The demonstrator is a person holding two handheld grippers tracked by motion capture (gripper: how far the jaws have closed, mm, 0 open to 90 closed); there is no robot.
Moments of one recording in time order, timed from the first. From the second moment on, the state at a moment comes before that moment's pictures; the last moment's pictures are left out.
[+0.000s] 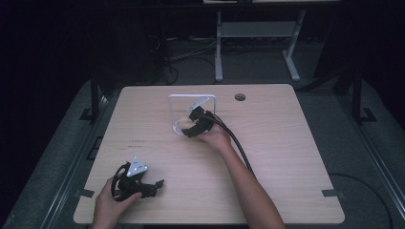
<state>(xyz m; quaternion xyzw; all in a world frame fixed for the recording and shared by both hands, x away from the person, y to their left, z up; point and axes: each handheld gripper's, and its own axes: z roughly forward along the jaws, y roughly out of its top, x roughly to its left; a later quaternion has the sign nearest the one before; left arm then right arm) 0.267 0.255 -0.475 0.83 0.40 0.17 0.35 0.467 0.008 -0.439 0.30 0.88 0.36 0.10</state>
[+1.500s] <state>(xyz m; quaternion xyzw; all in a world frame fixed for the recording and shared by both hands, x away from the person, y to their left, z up) 0.267 0.256 -0.475 0.83 0.40 0.17 0.35 0.456 0.006 -0.423 0.30 0.87 0.37 0.13</state>
